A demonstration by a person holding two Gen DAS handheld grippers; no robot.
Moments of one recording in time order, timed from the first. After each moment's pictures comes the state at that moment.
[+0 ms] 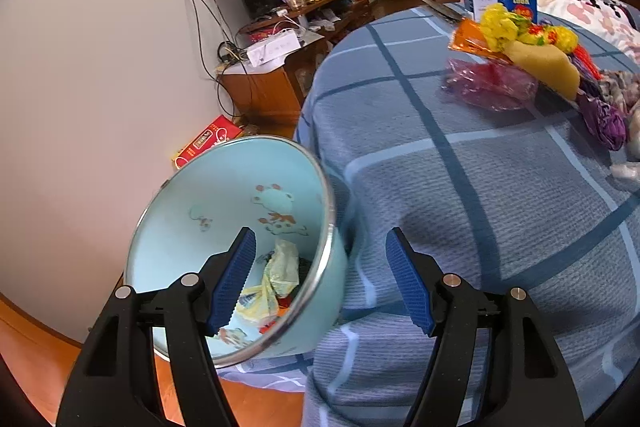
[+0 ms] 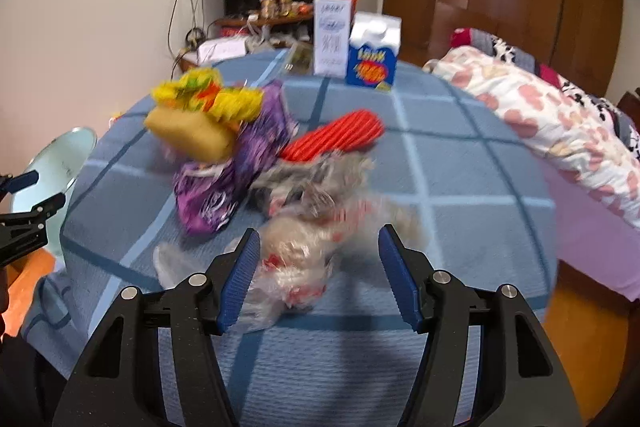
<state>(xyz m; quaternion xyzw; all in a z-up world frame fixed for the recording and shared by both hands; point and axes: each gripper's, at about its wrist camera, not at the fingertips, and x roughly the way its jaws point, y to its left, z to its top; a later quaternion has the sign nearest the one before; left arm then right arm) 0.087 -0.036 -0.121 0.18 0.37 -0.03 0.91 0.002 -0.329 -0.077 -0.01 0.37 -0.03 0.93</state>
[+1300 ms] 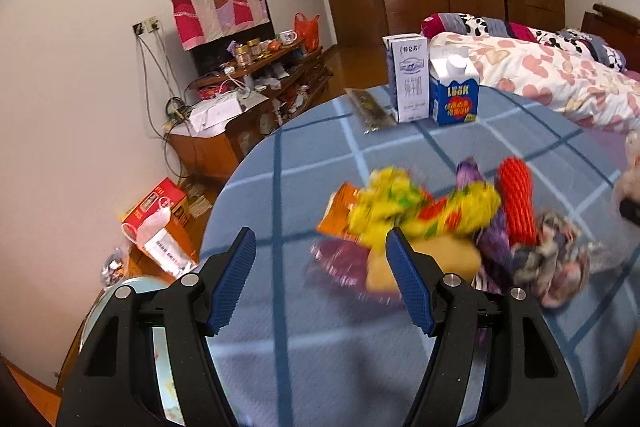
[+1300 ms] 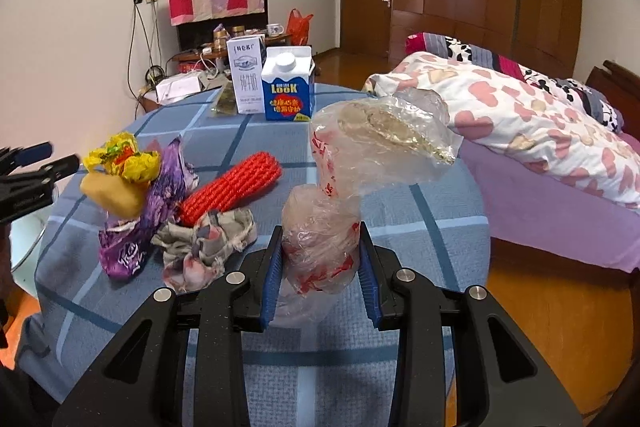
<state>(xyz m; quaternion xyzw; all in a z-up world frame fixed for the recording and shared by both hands) 0.142 -0.161 -0.055 0.15 0.31 -0.12 0.93 -0.005 -0.409 -0.047 0.03 0.32 -0.09 0.94</state>
